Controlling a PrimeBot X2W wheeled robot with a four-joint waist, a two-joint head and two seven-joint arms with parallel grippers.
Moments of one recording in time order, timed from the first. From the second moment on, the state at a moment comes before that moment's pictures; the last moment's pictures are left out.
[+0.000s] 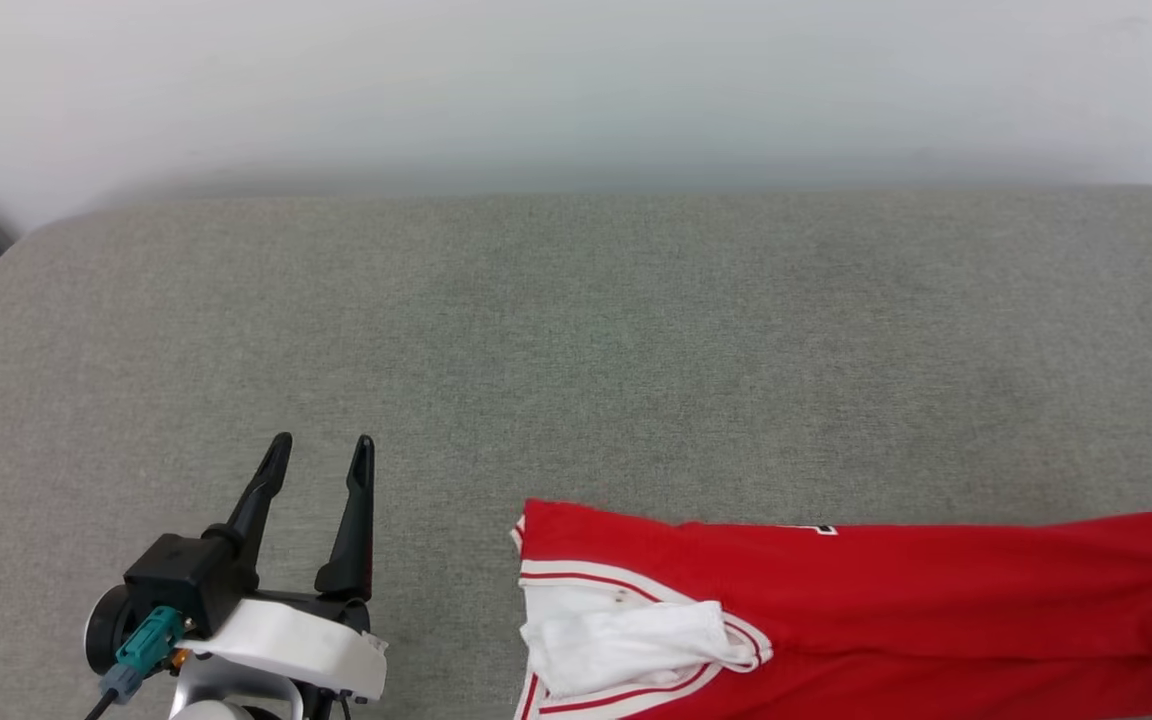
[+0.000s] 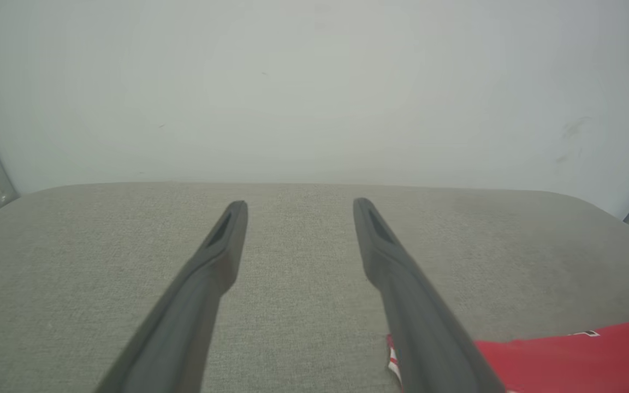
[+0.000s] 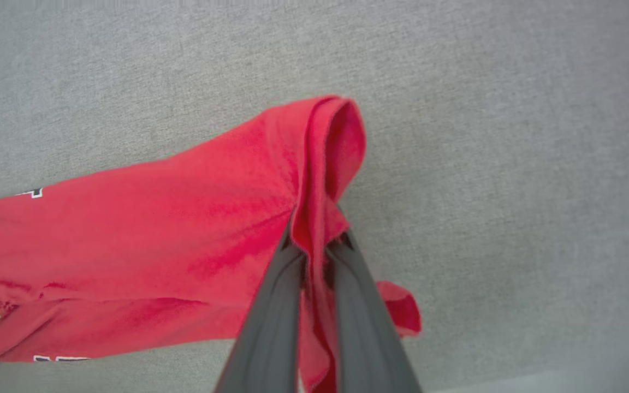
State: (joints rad) left arm -0.06 0.38 -0.34 -0.05 -0.52 0.17 -0.21; right arm -0.12 -0.35 -0.31 0.15 0.48 0.13 0.91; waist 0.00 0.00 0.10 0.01
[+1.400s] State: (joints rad) left arm -0.11 0.34 -0.40 0.02 -0.53 0.15 -0.22; right arm -0.34 -0.07 0.35 0.38 1.01 0.13 0.58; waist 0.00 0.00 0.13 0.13
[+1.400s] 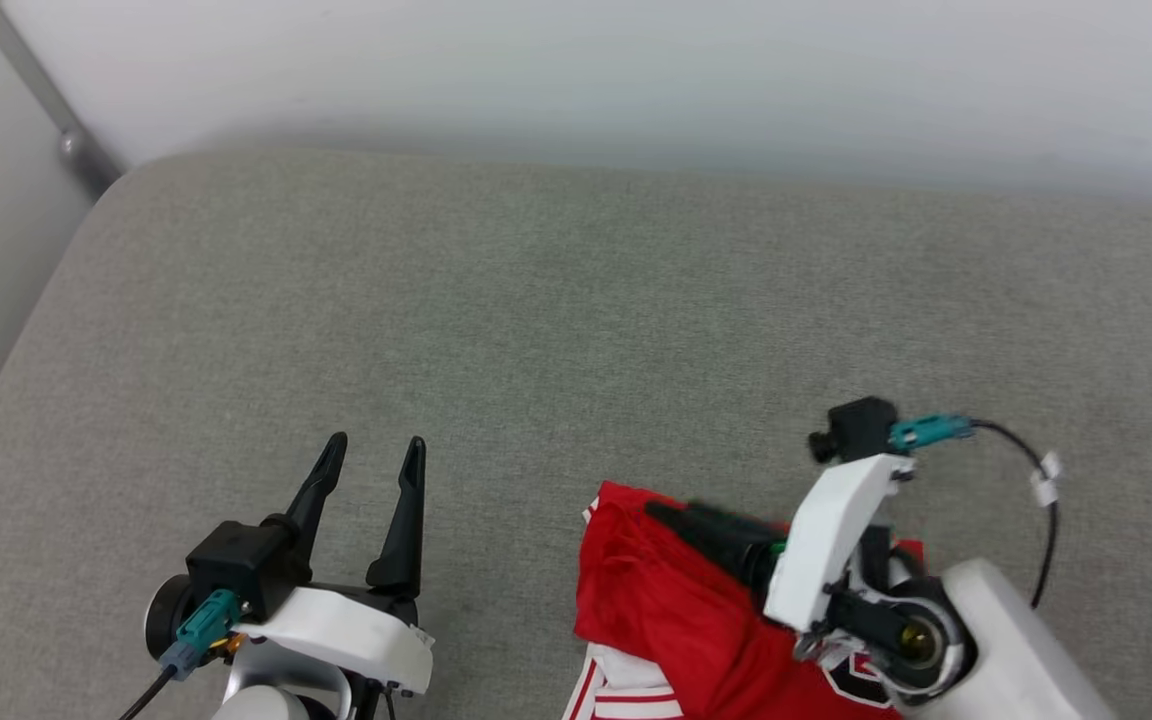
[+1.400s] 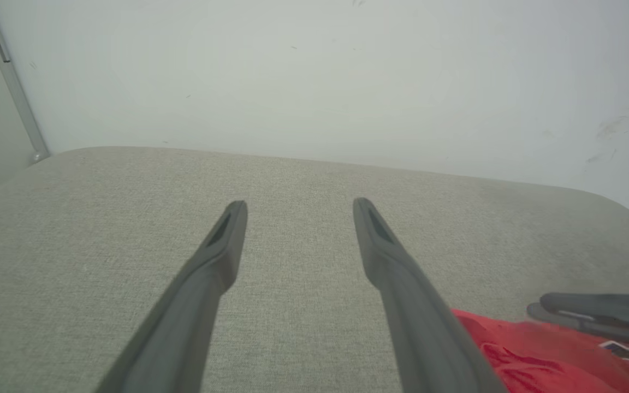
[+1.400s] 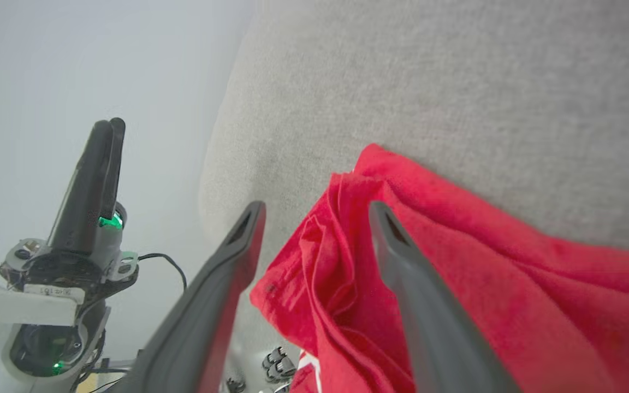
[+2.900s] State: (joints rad) left arm 0.06 0.33 -0.32 0.02 -0.52 0.18 -0.26; right arm 0.21 -0.11 -0.08 -0.21 0.21 0.13 0.11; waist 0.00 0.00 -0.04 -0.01
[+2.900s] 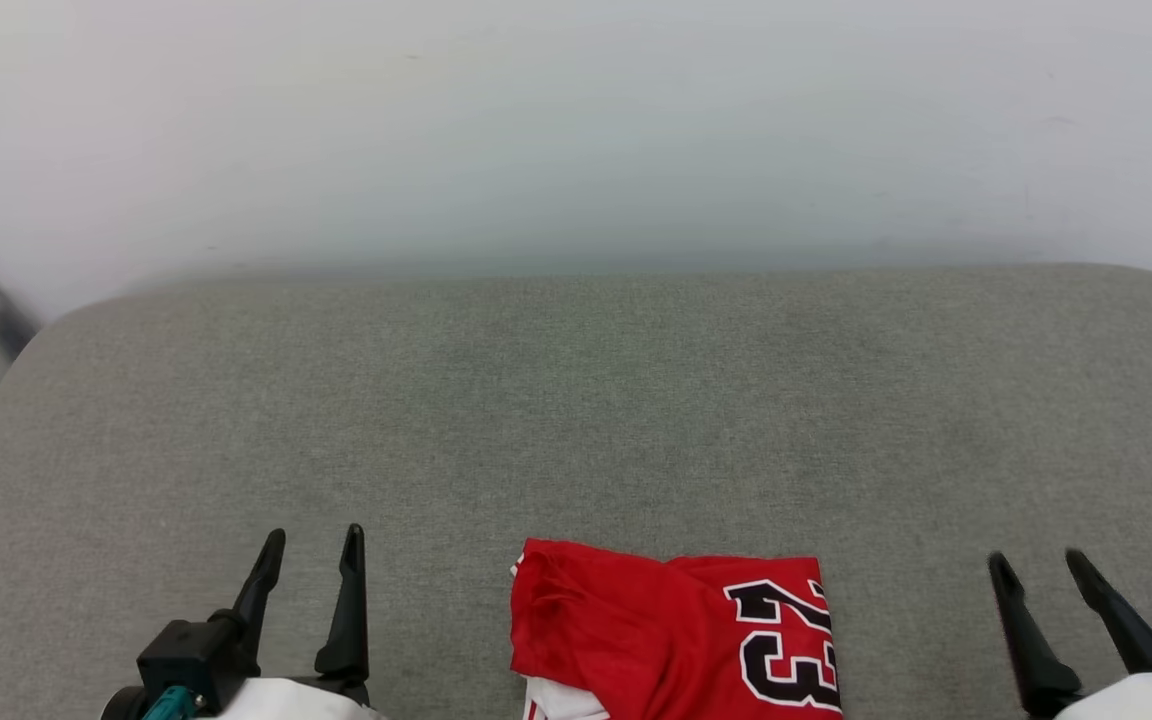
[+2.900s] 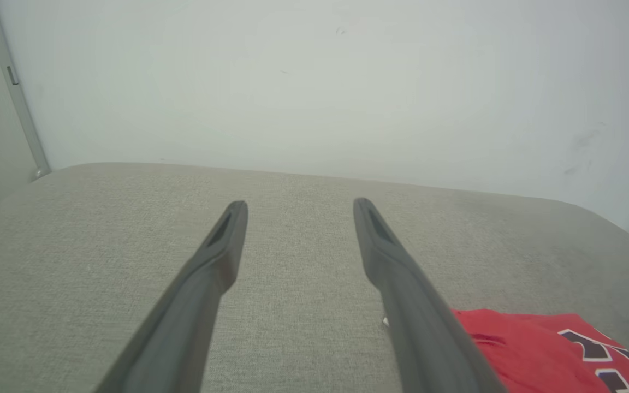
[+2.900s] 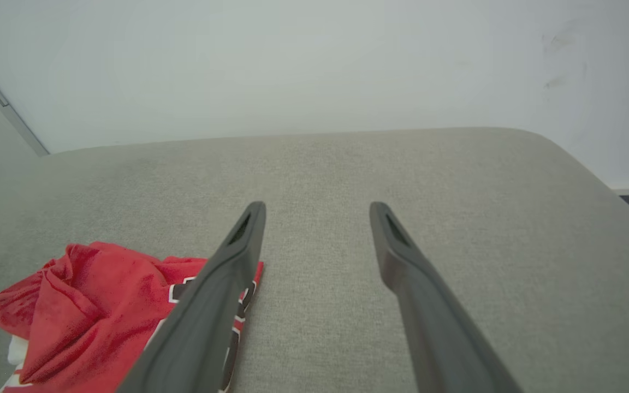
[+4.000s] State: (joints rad) left arm -0.07 0.18 -0.21 0.03 -0.40 0.04 -0.26; right arm -0.12 -0.06 -0.28 0.36 1.09 0.13 1.08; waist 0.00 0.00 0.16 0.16
